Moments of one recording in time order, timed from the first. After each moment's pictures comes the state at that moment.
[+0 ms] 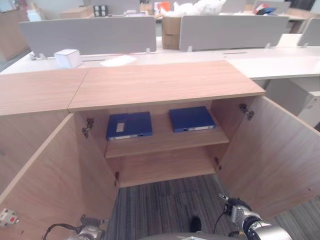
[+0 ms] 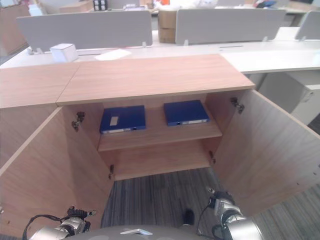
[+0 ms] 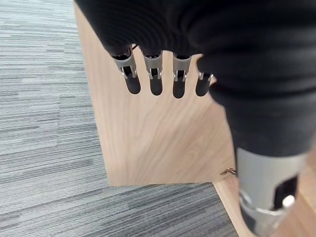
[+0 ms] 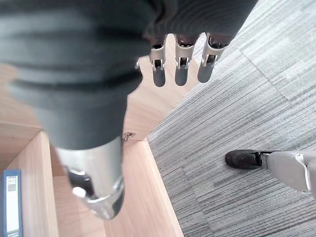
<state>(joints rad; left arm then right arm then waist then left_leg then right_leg) -0.15 0.27 -0.19 1.40 -0.06 0.04 0.17 -0.29 -0.21 0.11 1.22 0.49 0.11 -0.15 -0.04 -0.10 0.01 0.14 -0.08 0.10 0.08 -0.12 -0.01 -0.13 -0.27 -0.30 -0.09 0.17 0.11</state>
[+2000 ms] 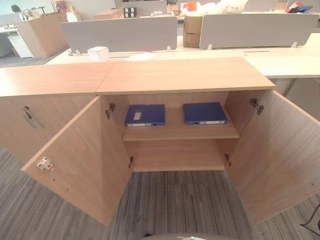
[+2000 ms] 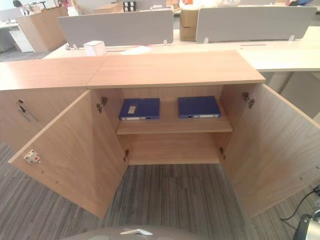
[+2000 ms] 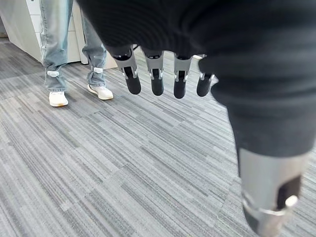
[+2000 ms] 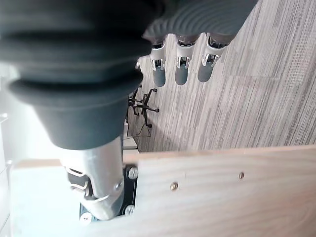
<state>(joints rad) 0.17 0.41 0.38 1.55 -0.27 0.06 0.24 -0.24 -0.79 -0.50 1.22 0.65 -0.01 -0.13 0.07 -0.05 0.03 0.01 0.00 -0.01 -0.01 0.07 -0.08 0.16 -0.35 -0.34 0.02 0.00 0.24</state>
